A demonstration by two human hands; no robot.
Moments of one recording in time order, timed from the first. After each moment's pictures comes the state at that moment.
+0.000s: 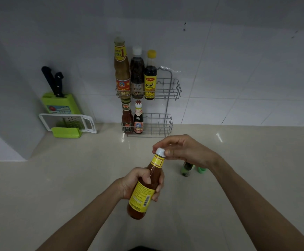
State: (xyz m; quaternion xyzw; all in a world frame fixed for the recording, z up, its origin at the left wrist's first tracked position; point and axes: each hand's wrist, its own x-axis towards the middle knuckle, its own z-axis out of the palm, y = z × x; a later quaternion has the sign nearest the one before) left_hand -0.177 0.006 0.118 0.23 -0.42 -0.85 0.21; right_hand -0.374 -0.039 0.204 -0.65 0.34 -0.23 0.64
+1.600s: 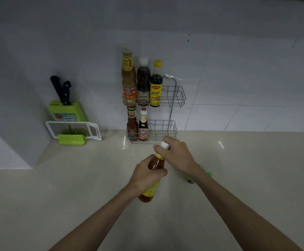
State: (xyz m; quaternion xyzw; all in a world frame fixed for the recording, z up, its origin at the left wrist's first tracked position) left_hand -0.181 -0.002 0.139 0.60 -0.54 -0.49 0.33; right_hand -0.309 -0.039 0.185 -0.70 0.58 -0.28 0.29
